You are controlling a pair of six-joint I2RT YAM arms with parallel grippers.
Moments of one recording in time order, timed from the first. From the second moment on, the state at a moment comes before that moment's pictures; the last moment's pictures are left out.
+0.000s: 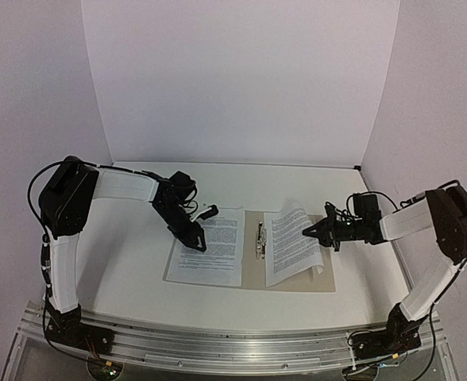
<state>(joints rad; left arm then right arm) -0.63 2.06 1.42 -0.65 0.45 0.18 0.19 1.68 0.65 0.28 -0.88 0.93</state>
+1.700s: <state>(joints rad) -0.63 2.07 1.42 -0.65 0.45 0.18 0.29 1.72 0.86 -0.13 -0.59 0.64</state>
